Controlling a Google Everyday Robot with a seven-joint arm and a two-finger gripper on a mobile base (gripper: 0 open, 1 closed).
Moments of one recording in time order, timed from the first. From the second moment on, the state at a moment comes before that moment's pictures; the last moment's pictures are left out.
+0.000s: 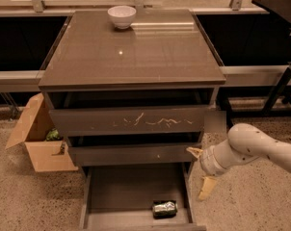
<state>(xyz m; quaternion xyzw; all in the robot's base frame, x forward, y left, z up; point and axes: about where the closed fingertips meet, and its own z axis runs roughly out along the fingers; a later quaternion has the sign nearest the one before) 0.497 -0.191 0.512 -0.69 0.68 0.16 0.21</state>
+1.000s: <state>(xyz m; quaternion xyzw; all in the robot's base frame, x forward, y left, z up) 0.509 -0.177 0.451 -0.69 0.67 0.16 0.21</state>
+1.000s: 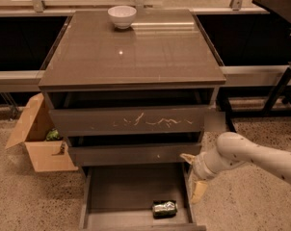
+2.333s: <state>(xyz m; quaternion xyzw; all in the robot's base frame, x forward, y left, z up) 0.522 -0.167 0.305 -0.69 0.67 0.19 0.19</state>
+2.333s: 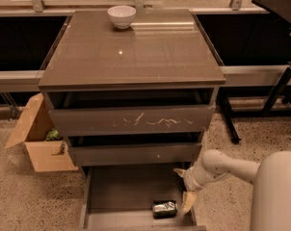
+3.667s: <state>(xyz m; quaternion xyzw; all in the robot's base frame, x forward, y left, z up) 0.536 -0.130 0.201 -0.70 0.66 0.21 0.18</state>
